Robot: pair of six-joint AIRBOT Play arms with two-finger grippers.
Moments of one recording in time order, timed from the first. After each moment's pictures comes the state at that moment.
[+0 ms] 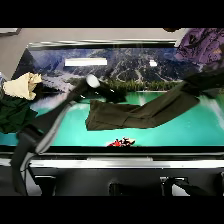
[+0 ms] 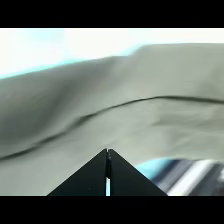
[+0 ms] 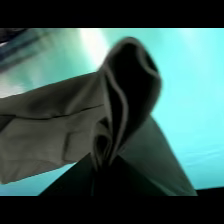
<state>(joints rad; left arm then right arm) -0.49 -1.99 1.97 0.92 -1.14 -1.80 -0.11 -1.27 1.62 -1.27 1.50 1.90</state>
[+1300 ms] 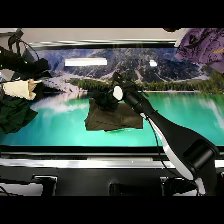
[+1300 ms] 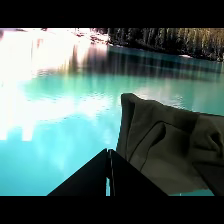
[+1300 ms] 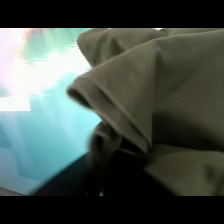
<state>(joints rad) 0.01 -1.60 1.97 1.27 -1.51 -1.75 0.63 -1.71 1.62 -1.21 0.88 2.31</state>
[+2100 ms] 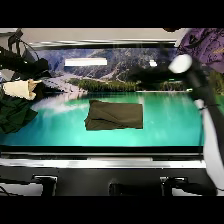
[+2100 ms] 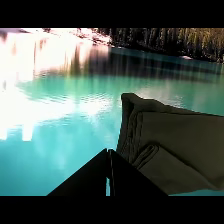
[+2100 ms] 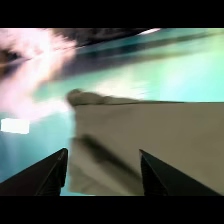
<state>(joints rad) 0.01 -1.60 1.97 1.27 -1.51 -1.75 0.13 -1.47 1.61 -1.06 1.17 1.83</state>
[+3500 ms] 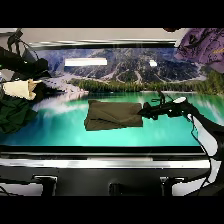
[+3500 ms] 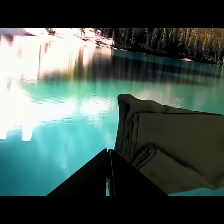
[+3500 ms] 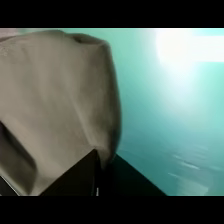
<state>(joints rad) 0.01 -1.60 1.97 1.27 -1.51 -1.75 -0.08 -1.71 1.12 -0.56 1.10 1.17</state>
